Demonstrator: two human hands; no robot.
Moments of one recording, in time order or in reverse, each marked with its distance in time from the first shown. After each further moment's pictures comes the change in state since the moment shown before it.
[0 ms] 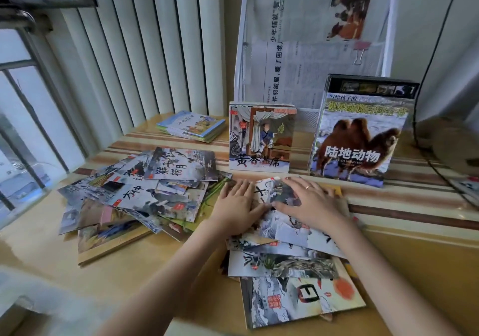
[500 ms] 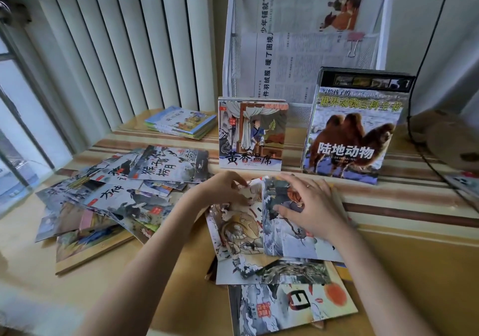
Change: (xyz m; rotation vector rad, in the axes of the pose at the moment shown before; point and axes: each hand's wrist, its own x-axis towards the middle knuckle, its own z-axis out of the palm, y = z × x) left_hand 0.029 -0.015 -0.041 -0.495 -0.155 -0.072; right_hand -0.016 0.018 0.000 0.109 0.181 -0.148
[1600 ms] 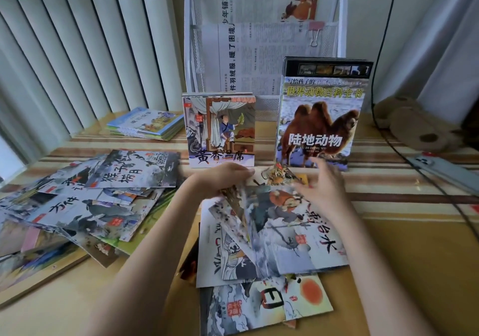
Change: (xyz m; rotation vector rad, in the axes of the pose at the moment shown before) left_hand 0.034 0.046 0.021 -0.400 -0.271 0.026; right_hand -0.009 0.044 -0.019 0.277 0.281 0.469
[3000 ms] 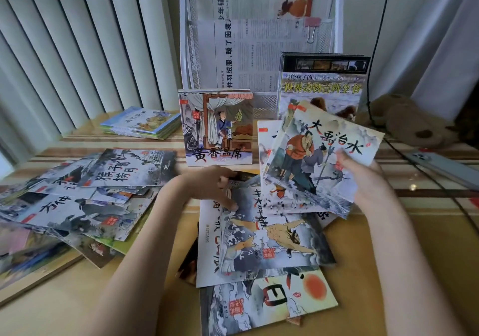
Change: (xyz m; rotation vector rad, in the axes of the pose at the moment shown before) left_hand -0.018 -0.019 -0.020 0.659 0.079 0.015; right_hand 0.016 0.021 -0.036 1.087 0.179 0.270
